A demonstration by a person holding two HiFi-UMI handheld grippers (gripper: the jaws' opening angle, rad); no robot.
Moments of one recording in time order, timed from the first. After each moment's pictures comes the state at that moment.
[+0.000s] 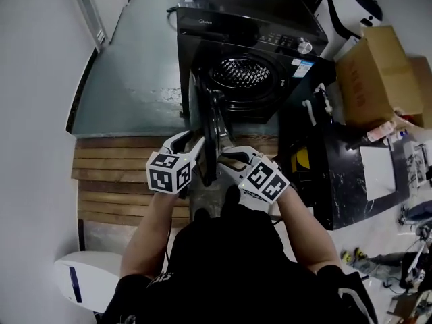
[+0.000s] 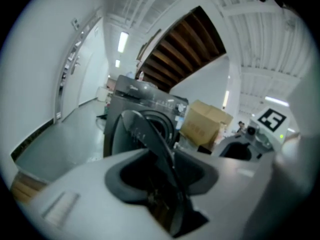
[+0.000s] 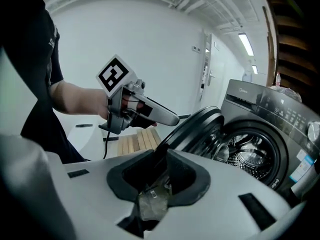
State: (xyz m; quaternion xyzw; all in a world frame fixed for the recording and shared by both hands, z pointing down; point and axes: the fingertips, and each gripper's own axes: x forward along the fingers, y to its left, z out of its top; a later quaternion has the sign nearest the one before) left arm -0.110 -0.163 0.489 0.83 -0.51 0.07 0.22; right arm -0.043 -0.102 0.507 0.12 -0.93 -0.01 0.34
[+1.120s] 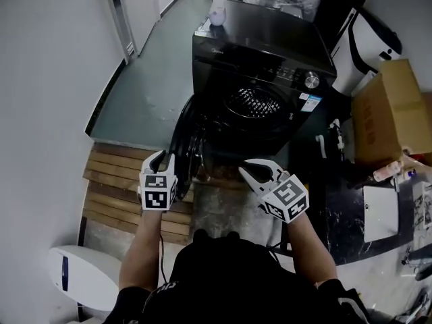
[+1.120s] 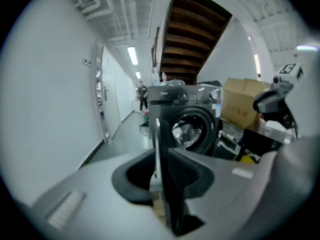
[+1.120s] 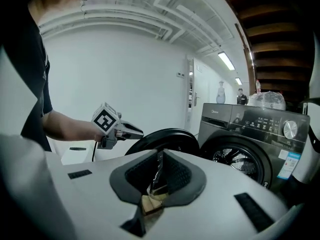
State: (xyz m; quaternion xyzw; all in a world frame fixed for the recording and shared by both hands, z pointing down) left arm -0.188 -0.146 0.482 0.69 -0.69 0.19 0.13; right arm 0.023 -0.151 0.421 0.16 -0.97 0.01 0.19
